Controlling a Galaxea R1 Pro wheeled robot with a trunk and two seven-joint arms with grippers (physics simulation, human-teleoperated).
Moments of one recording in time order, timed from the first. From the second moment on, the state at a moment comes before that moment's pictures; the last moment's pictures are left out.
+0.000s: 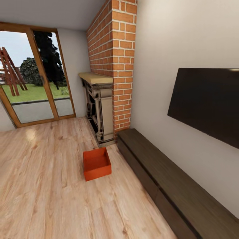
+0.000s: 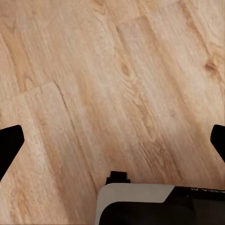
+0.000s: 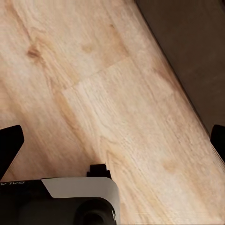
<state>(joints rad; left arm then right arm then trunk) -0.12 0.00 0.02 -0.31 0.02 -0.27 0.09 -0.24 -0.01 -0.02 -0.16 0.01 -0.21 -0.09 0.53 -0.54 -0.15</state>
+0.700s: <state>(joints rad) -0.12 -0.01 0.03 -0.31 0.02 -0.27 0.09 -0.24 -0.01 -0.02 -0.16 0.01 -0.21 -0.09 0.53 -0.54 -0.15</state>
